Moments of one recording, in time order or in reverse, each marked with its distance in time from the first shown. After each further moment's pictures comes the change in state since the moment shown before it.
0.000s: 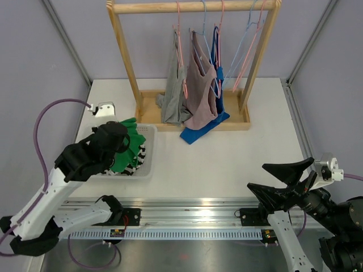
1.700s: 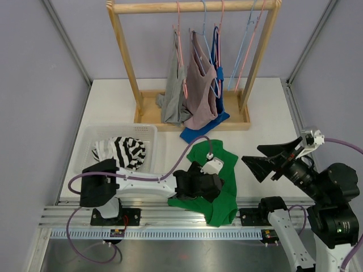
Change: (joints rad) left arm -0.561 0.686 -0.288 0.734 0.317 -0.034; right arm 0.000 0.130 -0.153 0.160 0.100 0.034
